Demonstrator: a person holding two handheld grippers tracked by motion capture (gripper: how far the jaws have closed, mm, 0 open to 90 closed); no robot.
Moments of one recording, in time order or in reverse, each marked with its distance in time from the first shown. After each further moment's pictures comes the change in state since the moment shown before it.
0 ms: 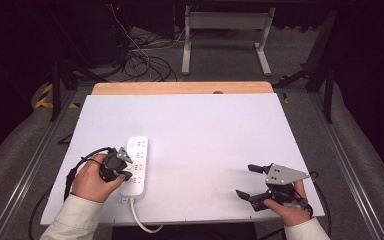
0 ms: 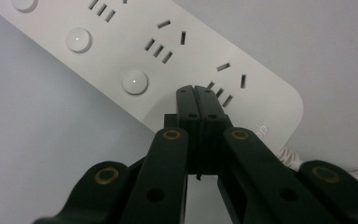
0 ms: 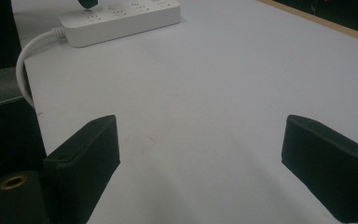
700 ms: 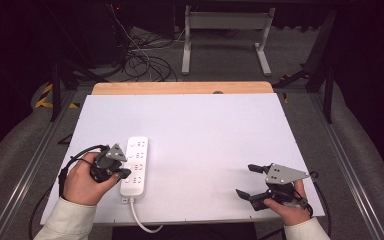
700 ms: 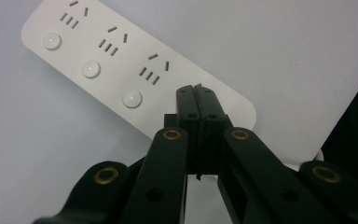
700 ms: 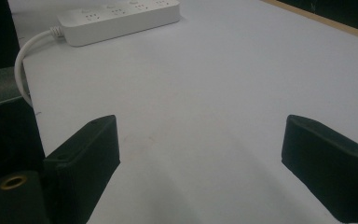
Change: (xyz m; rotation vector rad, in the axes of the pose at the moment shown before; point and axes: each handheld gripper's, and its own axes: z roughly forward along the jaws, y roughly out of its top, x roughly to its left) left arm -0.007 -0.001 -0.034 -0.095 -0.010 0.020; right arm -0.001 -0.001 0.001 0.004 -0.002 0.003
